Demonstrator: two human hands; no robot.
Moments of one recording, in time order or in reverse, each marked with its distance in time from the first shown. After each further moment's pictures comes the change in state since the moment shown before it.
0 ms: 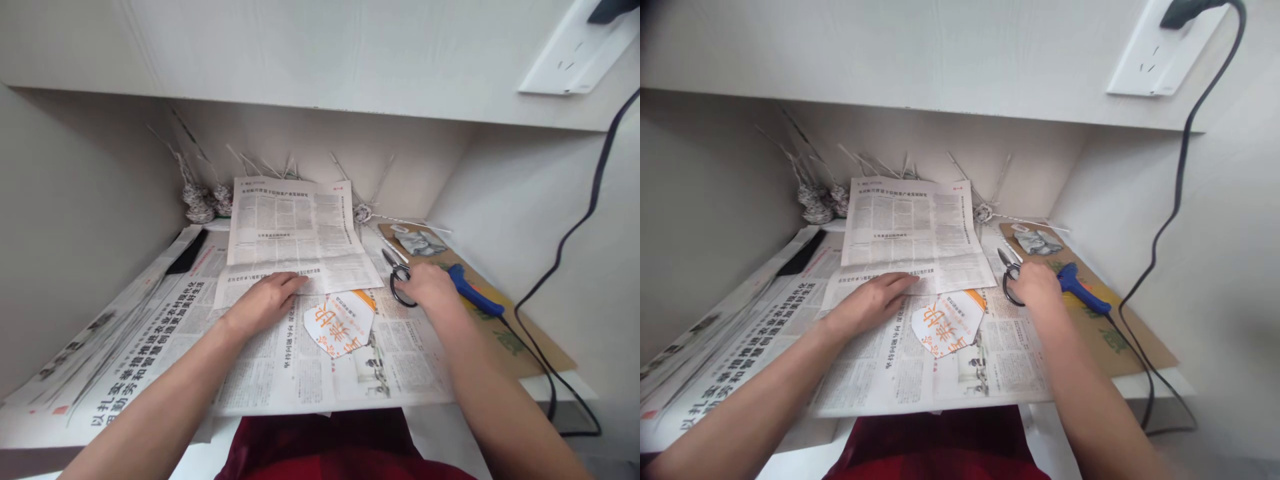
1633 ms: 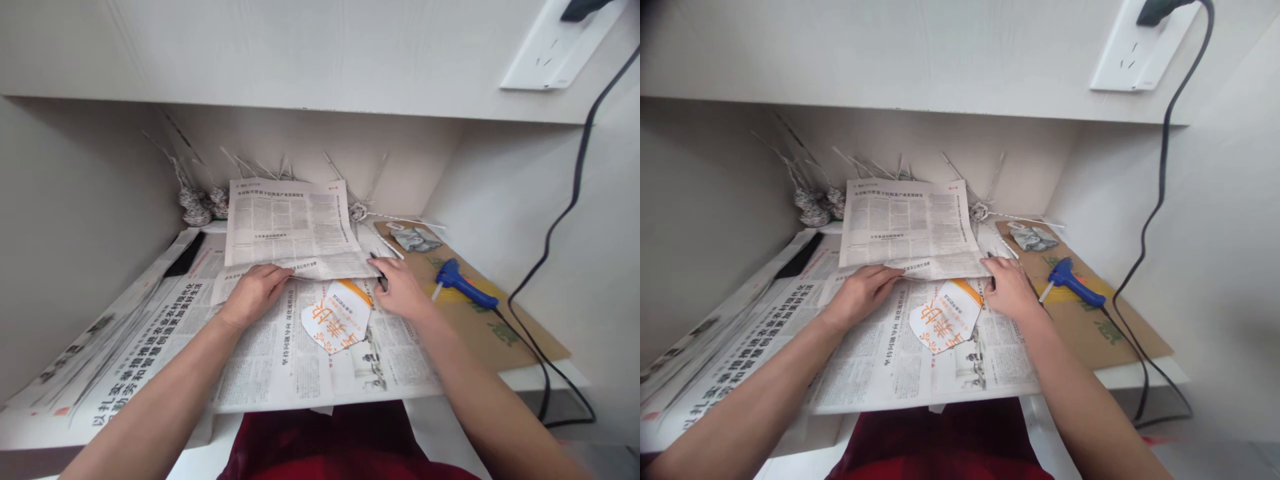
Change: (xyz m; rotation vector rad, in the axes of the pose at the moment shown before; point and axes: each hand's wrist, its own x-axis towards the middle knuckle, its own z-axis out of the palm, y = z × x) left_hand 0.001 -0.019 0.002 0.055 0.313 0.073; right_hand -0.025 -0.019 0.032 0.316 0.494 -0.522
